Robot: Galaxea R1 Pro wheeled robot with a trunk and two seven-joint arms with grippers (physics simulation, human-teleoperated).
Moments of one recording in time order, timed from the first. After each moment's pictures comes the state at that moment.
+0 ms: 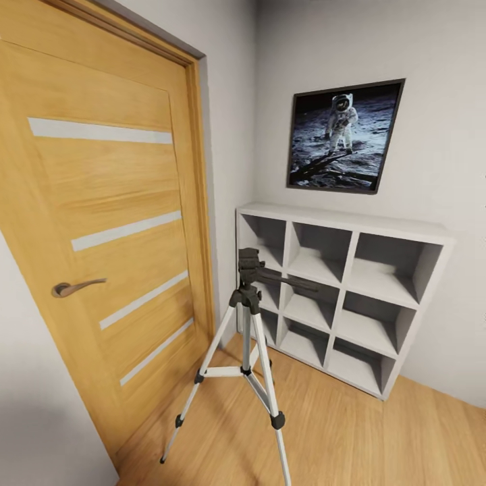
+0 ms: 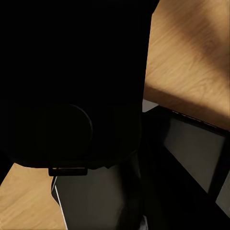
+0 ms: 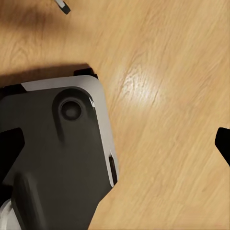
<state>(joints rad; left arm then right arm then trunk) -0.21 -0.01 -0.49 -0.01 0.83 -0.02 0.07 -0.14 -0.17 -0.60 0.03 0.42 -0.06 0.11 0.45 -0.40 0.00</state>
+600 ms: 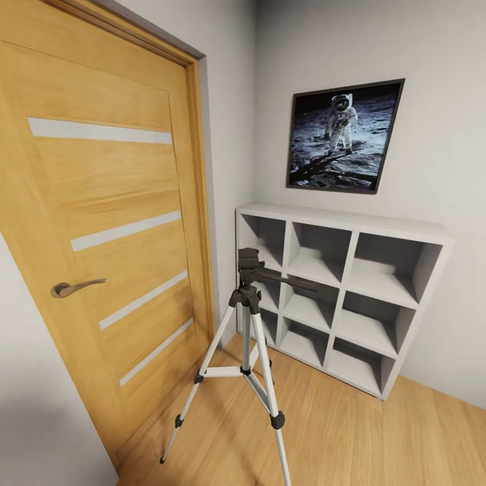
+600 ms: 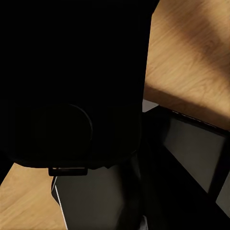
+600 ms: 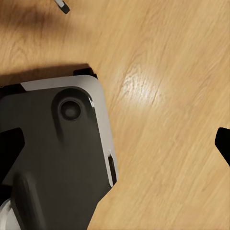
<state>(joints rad) -0.21 -0.01 -0.49 -0.01 0.84 -0.02 0.07 -0.14 -0.18 -0.60 0.03 0.43 -0.06 0.11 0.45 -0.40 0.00</state>
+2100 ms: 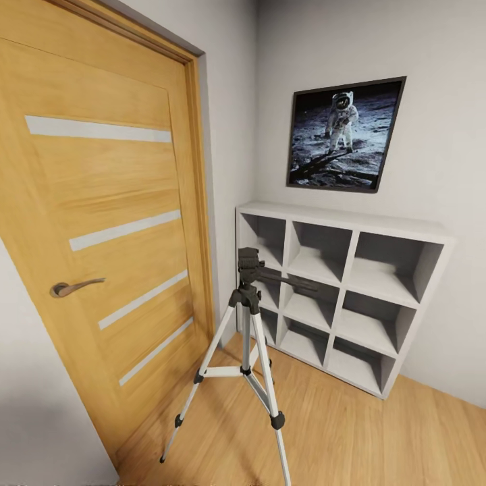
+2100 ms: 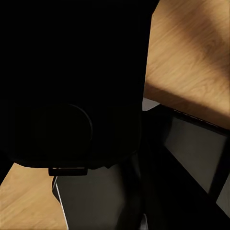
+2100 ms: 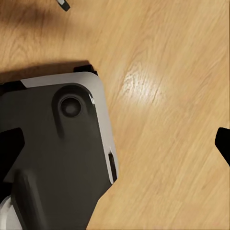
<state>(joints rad) -0.21 -0.01 -0.48 0.00 0.84 -0.02 0.07 -0.14 -0.17 -0.60 0.03 0.43 -0.06 0.11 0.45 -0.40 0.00</state>
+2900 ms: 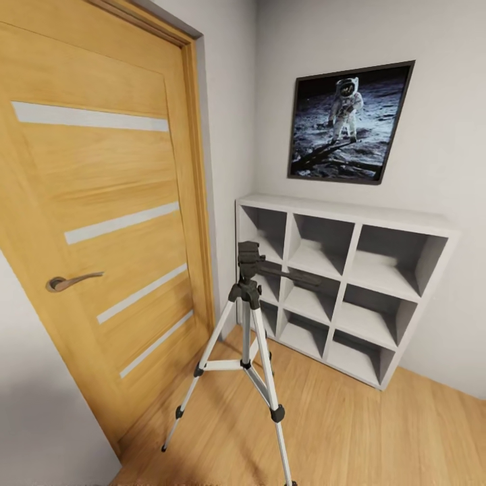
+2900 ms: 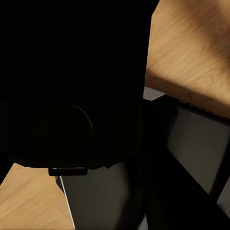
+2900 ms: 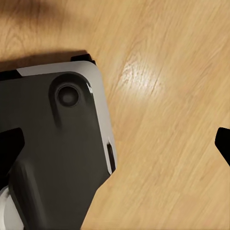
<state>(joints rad) -0.21 -0.01 -0.48 0.00 0.84 -0.02 0.07 -0.14 -0.17 -0.60 0.03 0.43 -0.06 0.11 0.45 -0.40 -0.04</state>
